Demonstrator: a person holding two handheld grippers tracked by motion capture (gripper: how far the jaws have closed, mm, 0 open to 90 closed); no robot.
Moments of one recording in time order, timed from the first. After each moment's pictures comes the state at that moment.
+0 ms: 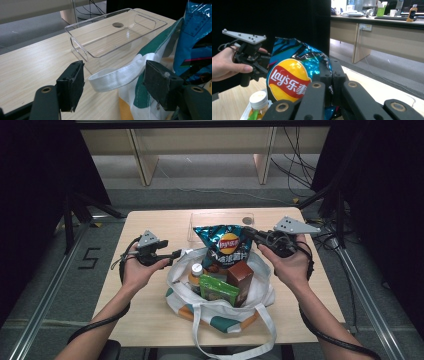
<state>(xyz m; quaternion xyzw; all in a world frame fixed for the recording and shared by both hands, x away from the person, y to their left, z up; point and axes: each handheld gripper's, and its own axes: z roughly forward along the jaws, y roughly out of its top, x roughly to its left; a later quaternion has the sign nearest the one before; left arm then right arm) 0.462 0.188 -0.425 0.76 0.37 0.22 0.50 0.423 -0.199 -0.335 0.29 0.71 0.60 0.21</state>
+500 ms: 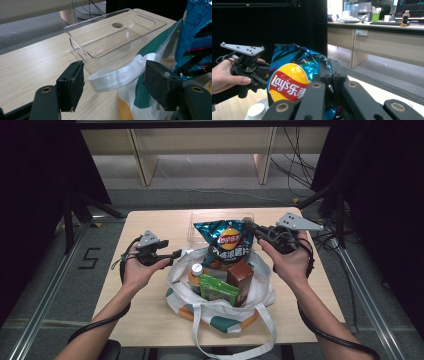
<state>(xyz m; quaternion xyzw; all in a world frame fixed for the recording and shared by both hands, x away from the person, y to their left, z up) 0.462 0.187 -0.424 0.76 0.37 0.22 0.50 0.424 -0.198 -0.325 0.30 0.70 0.61 0.22</state>
